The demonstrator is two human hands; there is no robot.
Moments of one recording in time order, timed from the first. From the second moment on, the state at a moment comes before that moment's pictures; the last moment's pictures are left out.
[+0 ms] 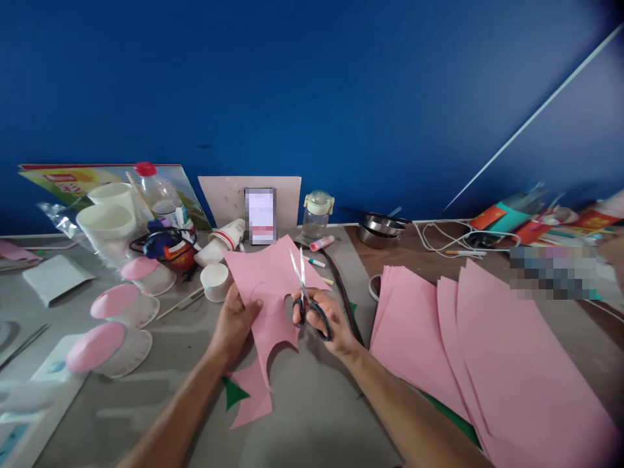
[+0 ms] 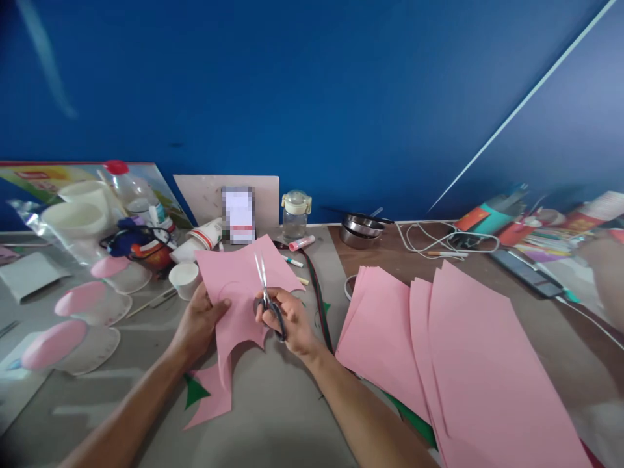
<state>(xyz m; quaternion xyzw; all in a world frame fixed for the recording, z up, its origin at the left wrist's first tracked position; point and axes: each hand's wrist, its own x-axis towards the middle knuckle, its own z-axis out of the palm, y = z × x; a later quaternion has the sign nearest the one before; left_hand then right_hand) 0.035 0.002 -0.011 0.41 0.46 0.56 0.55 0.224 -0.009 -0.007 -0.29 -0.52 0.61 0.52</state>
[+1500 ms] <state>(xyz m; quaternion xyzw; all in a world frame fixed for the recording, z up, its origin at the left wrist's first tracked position) 0.031 -0.003 -0.004 0.24 0.39 0.49 0.74 0.218 -0.025 -0.004 -0.28 -0.74 0.30 0.53</state>
